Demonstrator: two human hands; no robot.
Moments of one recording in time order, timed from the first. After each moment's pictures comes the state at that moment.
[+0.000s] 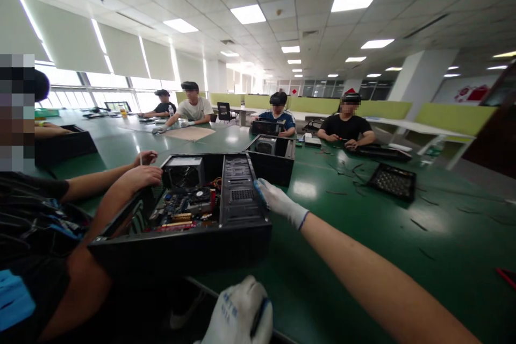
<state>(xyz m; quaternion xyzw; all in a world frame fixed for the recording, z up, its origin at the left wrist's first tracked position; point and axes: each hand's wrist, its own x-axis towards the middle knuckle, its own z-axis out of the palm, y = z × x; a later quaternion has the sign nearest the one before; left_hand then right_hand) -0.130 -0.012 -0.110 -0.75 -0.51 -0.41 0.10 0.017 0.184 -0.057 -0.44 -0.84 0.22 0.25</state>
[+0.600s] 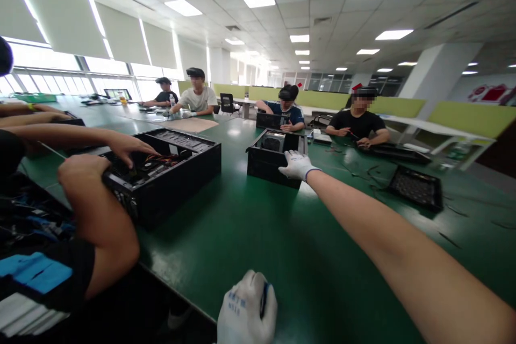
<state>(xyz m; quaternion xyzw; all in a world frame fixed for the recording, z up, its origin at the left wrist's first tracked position) -0.086 0.023 -0.210 -0.66 -0.65 -0.37 0.04 0.014 0.396 -0.057 -0.54 -0.84 -0.07 0.05</state>
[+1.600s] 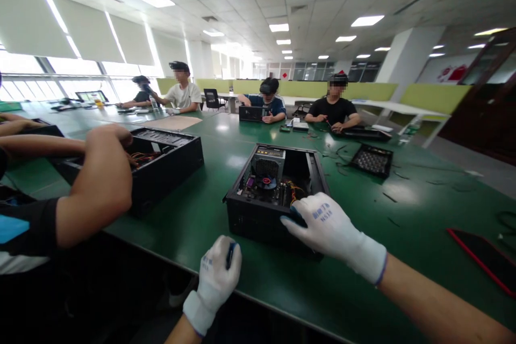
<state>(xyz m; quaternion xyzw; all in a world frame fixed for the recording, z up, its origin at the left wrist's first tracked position) -0.089 0.005 -0.191 -0.66 -0.61 -0.43 0.04 0.160 0.095 -0.041 -0.40 -0.90 -0.16 0.10</state>
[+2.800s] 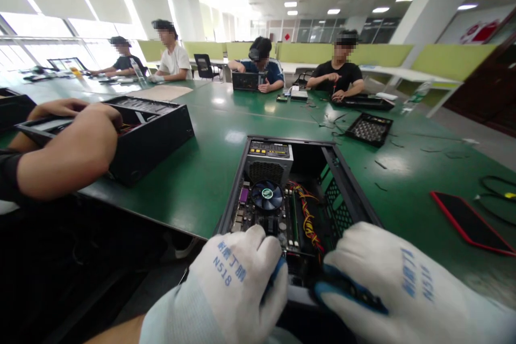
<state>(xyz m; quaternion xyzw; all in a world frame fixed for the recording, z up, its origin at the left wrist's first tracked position) -0.012 -0.066 -0.037 -0.85 -0.49 -0.21 0.01 0.243 -0.028 -0.025 -0.31 -0.93 -0.03 0.18</state>
